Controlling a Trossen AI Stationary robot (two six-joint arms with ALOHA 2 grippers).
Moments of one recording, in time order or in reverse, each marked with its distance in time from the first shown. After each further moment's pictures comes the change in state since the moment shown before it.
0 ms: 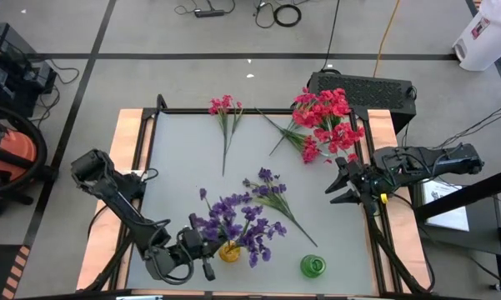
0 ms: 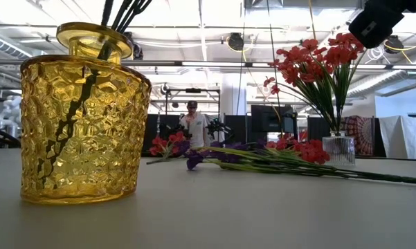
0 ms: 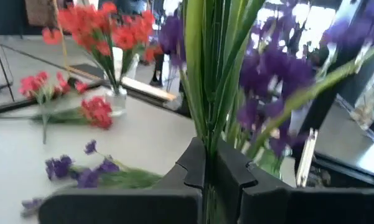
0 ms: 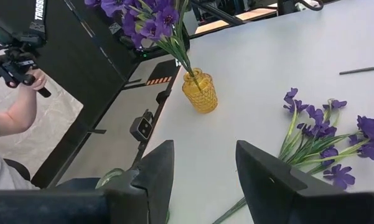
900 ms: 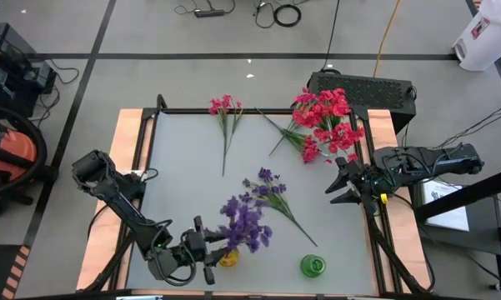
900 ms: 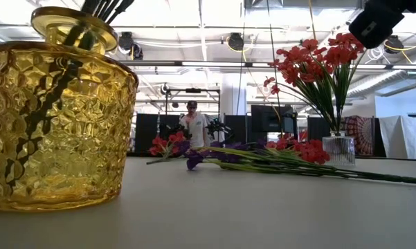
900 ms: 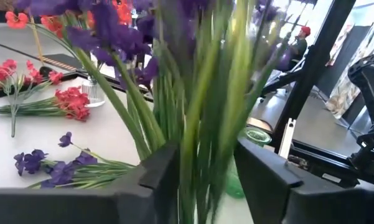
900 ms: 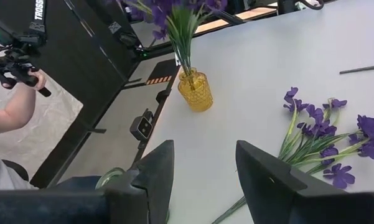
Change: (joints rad) left arm 0.007 0.013 0.000 -0.006 0.096 -0.034; right arm 0.000 0.000 0.000 -0.002 -0.001 0.000
